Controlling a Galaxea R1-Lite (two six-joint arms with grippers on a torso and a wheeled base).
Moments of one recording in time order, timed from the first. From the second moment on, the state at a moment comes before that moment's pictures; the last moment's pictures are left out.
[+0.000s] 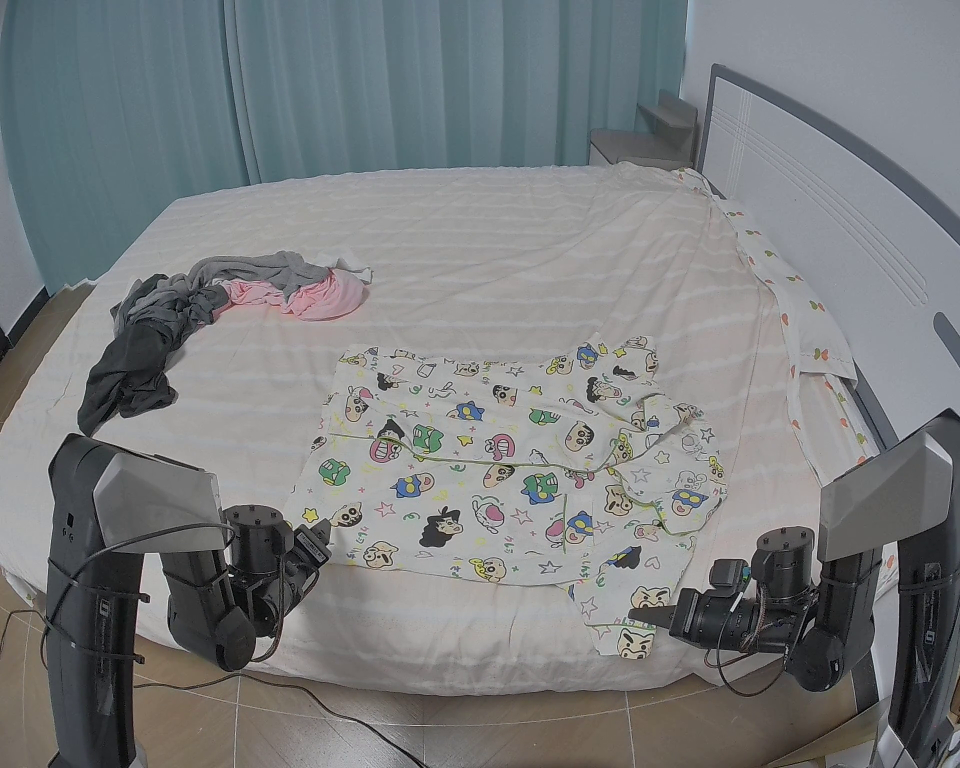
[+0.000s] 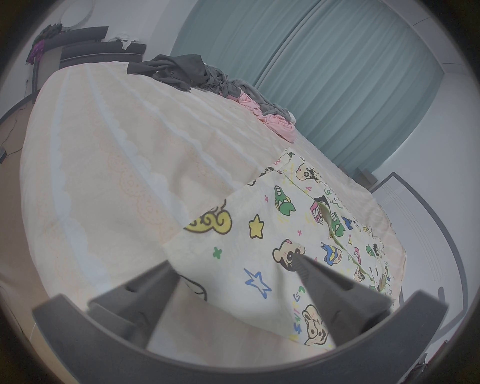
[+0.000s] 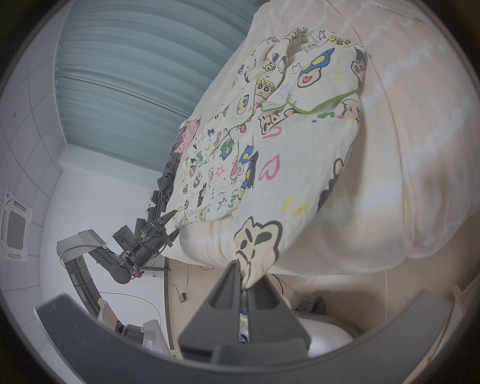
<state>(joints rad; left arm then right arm) -0.23 2.46 -0.58 -1.42 0.24 -0.82 0.33 2.37 -0.26 -1.55 0.47 0.73</state>
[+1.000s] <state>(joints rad) -0.24 2.40 -0.42 -1.45 0.30 -0.80 0.34 2.27 -0.12 -1.55 0.46 0.68</state>
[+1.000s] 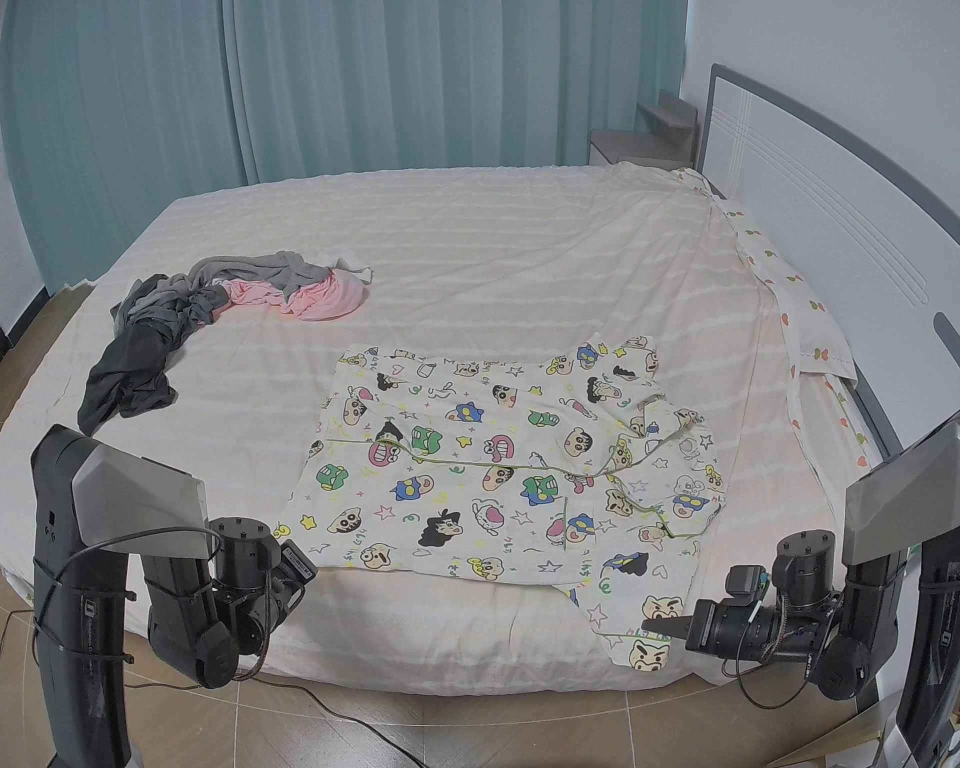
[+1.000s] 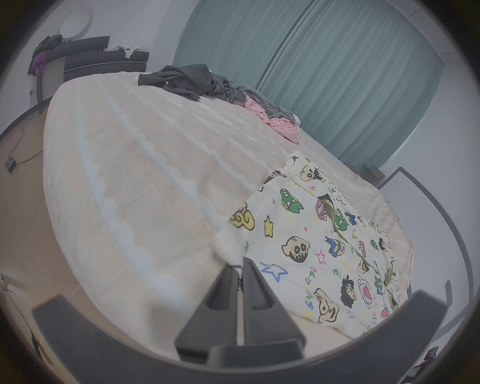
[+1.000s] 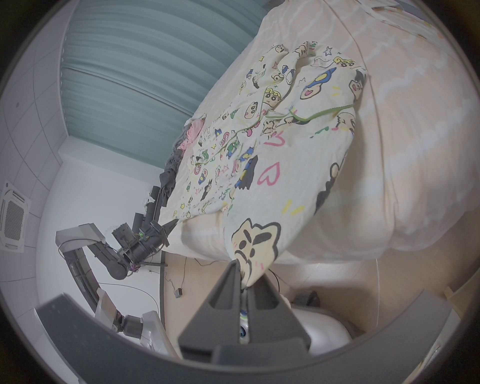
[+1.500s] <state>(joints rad) -0.24 2.38 -0.34 -1.49 0.30 -0.81 0.34 2.25 -0.04 -1.55 0.46 0.67</state>
